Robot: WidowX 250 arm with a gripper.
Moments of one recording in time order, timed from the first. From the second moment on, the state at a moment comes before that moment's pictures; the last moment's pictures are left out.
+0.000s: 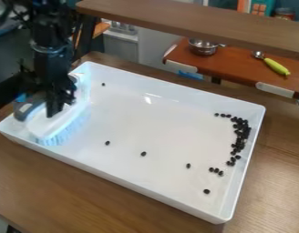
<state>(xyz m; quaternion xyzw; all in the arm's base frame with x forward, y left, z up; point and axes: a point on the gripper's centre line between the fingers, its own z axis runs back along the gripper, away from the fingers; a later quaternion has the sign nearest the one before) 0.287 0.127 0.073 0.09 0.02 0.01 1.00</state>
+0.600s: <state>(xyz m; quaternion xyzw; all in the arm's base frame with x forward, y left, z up) 0.305 0.038 0.072 0.07 0.06 0.03 1.00</state>
